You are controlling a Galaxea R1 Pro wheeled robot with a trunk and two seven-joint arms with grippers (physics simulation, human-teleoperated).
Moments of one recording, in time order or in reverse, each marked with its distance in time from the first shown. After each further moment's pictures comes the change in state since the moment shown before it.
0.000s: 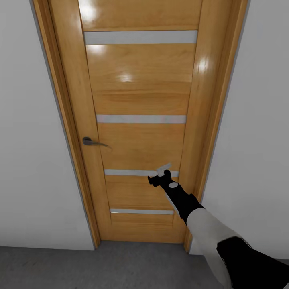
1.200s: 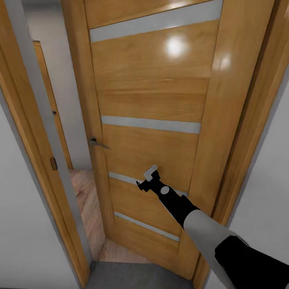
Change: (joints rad) left arm 0.000 0.001 -0.007 0.000 -0.010 0.002 0.000; right arm 0.001 0.000 0.290 -0.003 -0.002 -0.103 0.050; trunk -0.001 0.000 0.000
